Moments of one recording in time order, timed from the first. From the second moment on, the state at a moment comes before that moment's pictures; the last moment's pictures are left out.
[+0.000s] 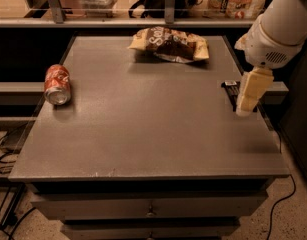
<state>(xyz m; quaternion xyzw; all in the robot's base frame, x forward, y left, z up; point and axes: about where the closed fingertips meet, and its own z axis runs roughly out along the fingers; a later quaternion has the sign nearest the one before) 0.543 -0.198 0.927 -0.65 0.74 -0.06 0.17</state>
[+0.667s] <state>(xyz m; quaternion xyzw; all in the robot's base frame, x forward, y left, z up) 0.552 -0.196 0.919 -0.64 0.75 -0.06 0.16</state>
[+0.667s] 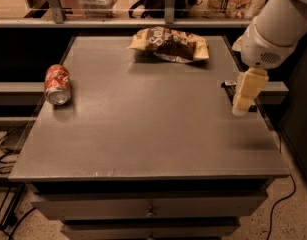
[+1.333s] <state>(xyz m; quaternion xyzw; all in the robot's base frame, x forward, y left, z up) 0.582 -0.205 0.892 -0.65 0.74 -0.03 0.15</state>
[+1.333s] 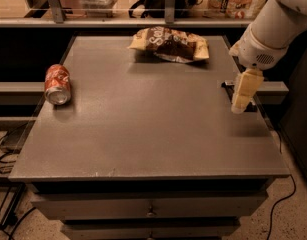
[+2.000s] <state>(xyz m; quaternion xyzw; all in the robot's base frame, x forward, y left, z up) 0.601 -0.221 0.856 -0.66 0.74 -0.01 0.13</state>
